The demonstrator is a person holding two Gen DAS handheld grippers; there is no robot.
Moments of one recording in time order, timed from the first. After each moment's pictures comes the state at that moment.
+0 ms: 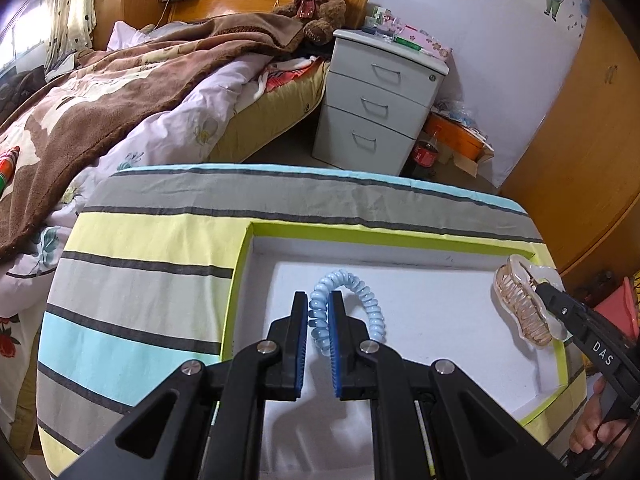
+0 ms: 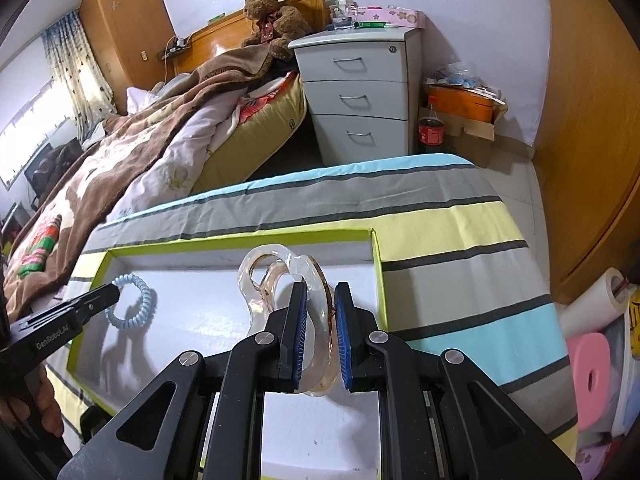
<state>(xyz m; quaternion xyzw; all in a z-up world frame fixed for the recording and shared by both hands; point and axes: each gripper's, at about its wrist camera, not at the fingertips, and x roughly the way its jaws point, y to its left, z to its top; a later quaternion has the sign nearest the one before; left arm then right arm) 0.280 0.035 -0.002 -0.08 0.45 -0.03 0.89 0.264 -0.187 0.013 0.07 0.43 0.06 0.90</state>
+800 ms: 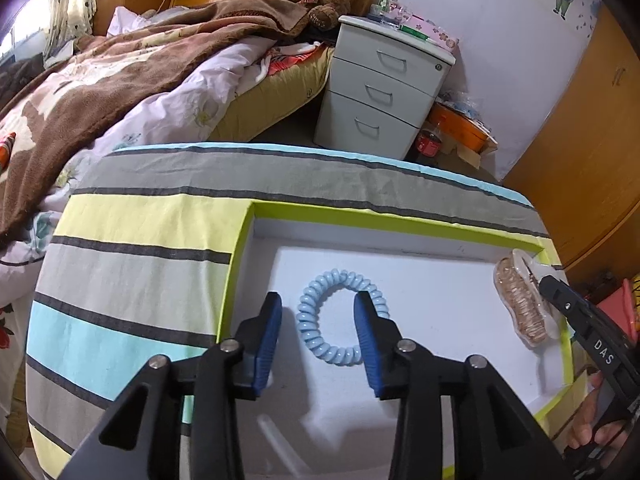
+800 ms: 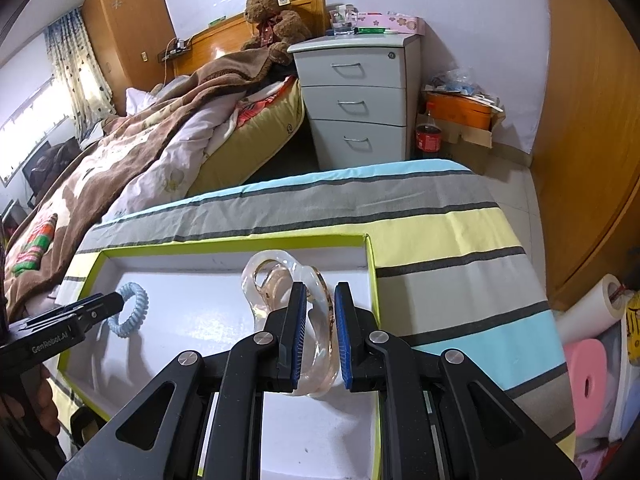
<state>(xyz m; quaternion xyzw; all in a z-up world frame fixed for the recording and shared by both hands) 0.285 0.037 -0.015 -0.10 0.47 -0.03 0.88 0.264 -0.190 0.013 0.06 0.42 0.05 0.90</state>
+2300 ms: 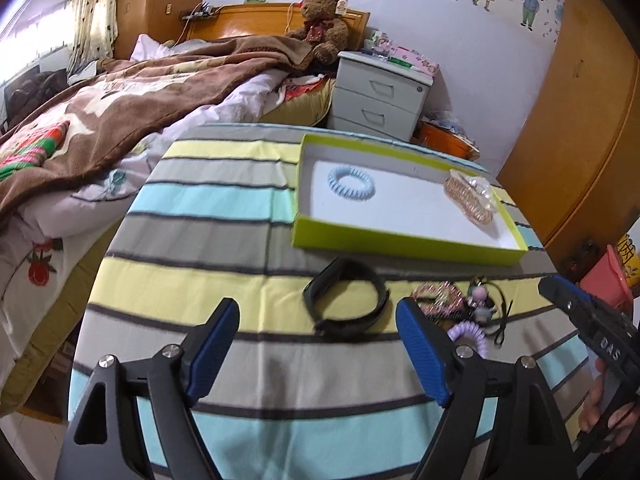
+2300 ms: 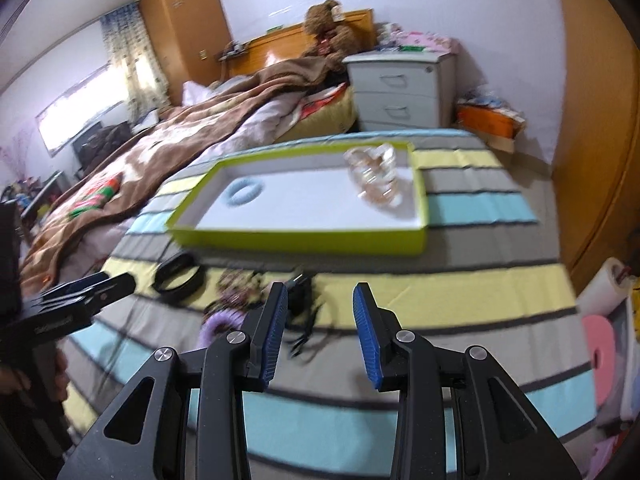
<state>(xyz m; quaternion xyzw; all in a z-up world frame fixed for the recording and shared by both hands) 0.103 0.066 0.005 -0.08 0.41 -0.03 0.91 0.095 -0.162 0.022 0.05 0.39 0.14 0.91</state>
